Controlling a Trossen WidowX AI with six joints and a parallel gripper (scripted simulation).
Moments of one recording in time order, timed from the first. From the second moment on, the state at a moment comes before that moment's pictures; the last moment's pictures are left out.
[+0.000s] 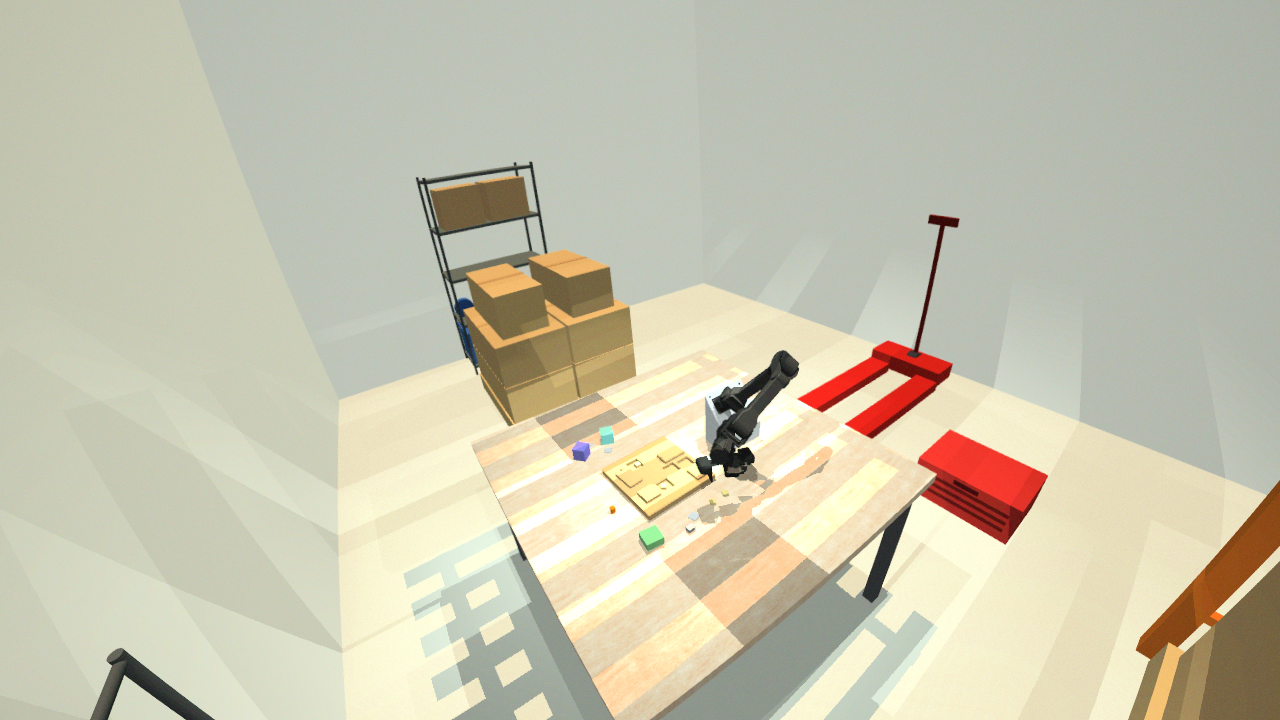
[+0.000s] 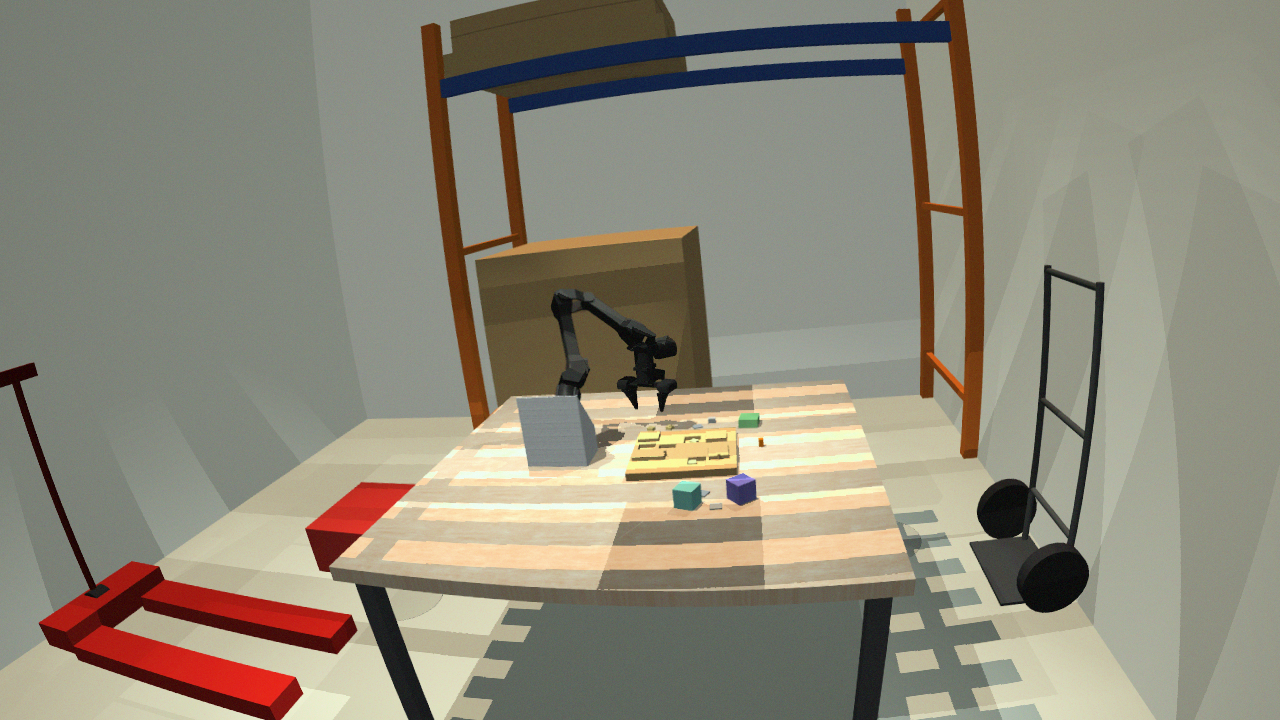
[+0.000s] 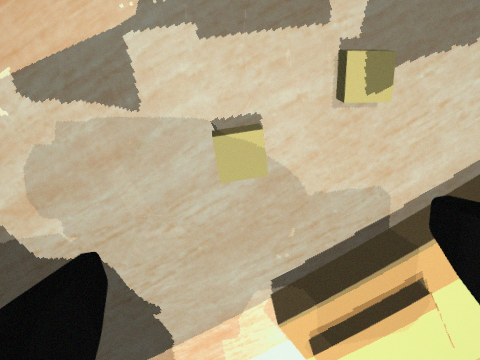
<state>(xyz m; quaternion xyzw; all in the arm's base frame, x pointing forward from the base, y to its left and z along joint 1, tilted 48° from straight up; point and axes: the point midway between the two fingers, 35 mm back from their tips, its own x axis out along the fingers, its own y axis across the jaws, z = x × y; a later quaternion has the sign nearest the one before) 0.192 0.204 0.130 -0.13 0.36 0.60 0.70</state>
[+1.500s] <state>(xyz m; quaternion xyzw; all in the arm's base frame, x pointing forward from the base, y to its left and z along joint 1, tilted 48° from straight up) 0.326 0.104 0.044 0.06 0.55 0.44 0.71</state>
